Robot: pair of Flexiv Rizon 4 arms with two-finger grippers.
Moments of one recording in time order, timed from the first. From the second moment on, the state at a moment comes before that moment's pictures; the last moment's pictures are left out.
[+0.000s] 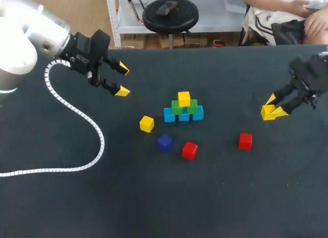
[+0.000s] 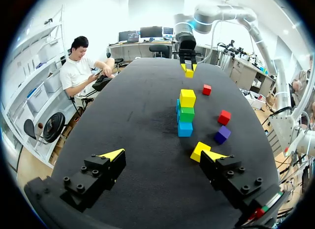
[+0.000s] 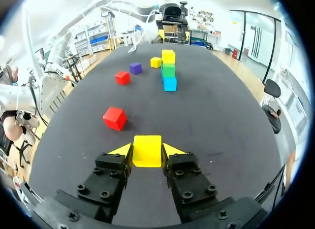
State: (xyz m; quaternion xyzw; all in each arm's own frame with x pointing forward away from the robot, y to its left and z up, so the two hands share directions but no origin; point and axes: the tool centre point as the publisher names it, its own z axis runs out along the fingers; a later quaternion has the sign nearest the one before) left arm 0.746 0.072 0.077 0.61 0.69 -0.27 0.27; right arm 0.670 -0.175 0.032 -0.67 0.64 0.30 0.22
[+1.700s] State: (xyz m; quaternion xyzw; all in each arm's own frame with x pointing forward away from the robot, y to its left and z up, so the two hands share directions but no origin) left arm 0.746 0.072 0.077 0.61 0.69 -0.27 0.27; right arm 0.670 -0.120 0.070 -0.67 0.64 0.30 0.24
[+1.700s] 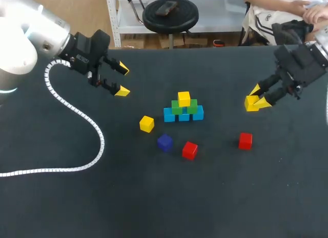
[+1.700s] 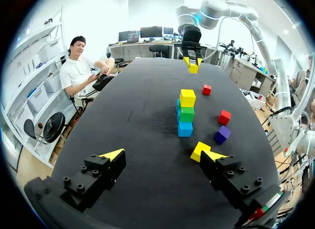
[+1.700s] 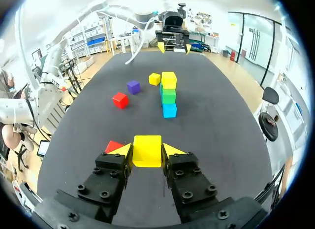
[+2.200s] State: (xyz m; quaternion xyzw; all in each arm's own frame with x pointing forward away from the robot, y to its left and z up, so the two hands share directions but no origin) left arm 0.746 0.072 0.077 0.61 0.69 -0.27 0.27; right arm 0.676 -0.057 0.111 -0.71 0.60 0.29 0.25
